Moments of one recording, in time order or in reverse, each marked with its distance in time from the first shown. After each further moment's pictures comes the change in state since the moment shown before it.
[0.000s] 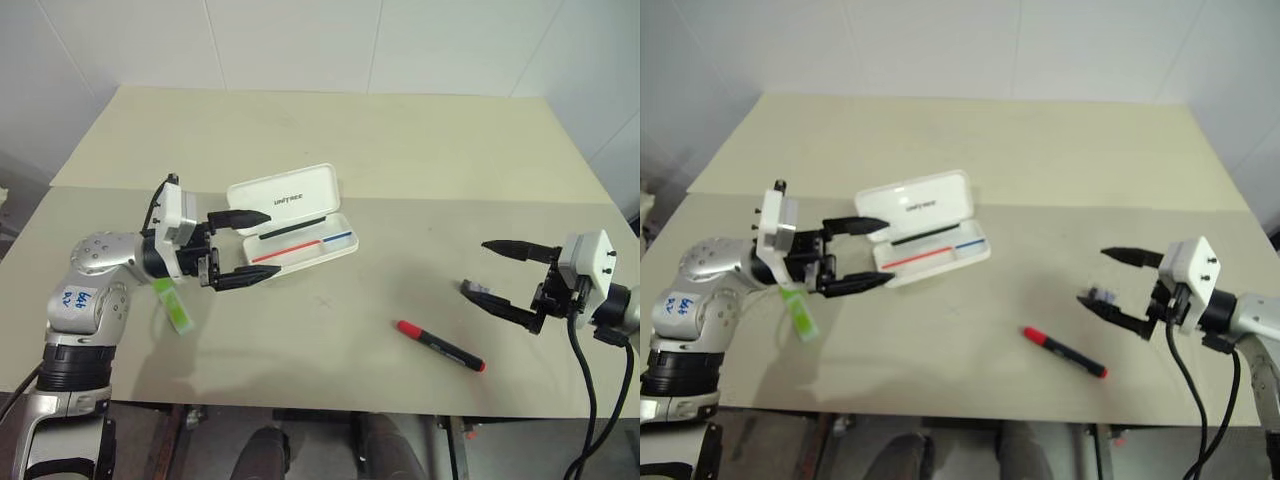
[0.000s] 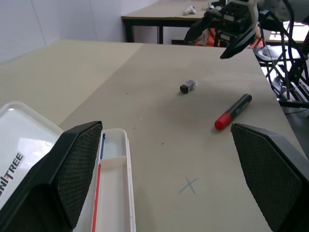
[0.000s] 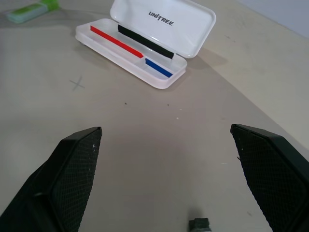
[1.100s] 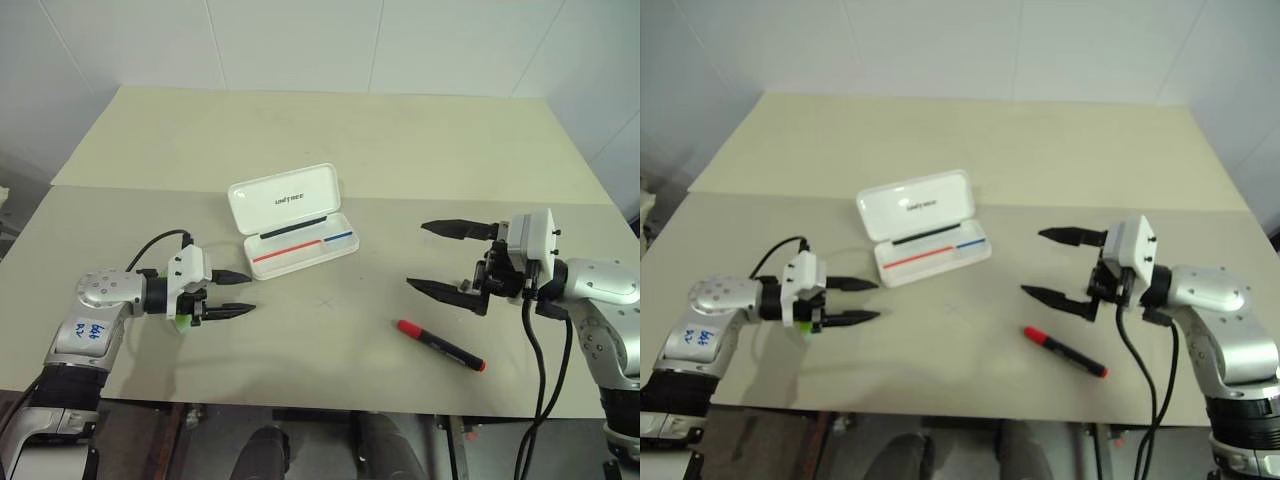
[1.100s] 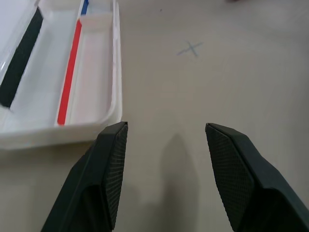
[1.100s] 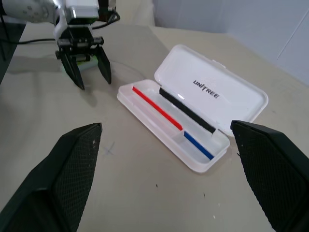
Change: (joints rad) left arm 0.104 0.068 -0.096 0.229 0.288 -0.243 -0.023; right arm -0.234 0.150 0.206 -0.084 -0.009 -0.002 -0.044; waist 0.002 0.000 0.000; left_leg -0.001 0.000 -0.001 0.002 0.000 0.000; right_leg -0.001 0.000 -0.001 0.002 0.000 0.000
